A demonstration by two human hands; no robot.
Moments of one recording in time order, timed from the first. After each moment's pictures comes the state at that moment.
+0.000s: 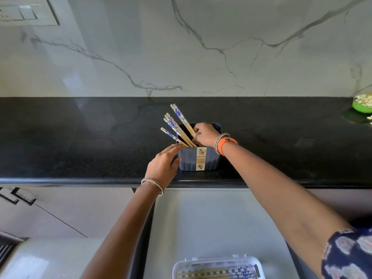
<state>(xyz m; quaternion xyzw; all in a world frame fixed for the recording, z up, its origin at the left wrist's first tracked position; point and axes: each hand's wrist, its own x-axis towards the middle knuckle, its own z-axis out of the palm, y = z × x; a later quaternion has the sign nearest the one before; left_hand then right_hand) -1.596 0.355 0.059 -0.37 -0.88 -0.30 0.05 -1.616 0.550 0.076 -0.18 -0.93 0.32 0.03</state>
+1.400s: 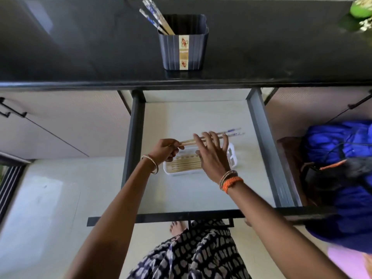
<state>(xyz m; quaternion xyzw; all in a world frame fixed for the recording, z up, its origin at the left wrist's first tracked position) -1.419 0.273 -0.089 -0.12 -0.74 -0.51 -0.42 -1.287 0.400 -0.088 -0.18 -0.98 0.05 0.10</state>
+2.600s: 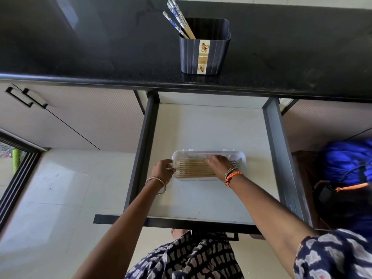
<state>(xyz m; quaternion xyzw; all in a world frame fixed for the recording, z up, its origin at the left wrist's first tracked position) -1.397 0.238 -0.129 -0.07 -0.89 -0.34 -0.29 -1.321 0.437 -0.138 -0.01 -0.99 0.02 -0.15</state>
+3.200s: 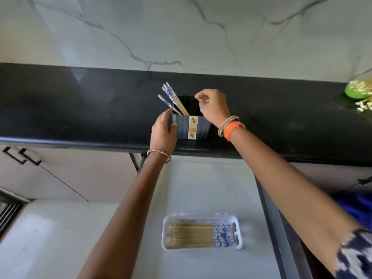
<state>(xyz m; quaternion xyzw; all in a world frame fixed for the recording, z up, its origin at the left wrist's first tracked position) -1.552 0.368 0.073 -0.21 -0.84 -0.50 0.07 -1.527 0.521 0.130 -0.15 -0.89 0.35 0.24</state>
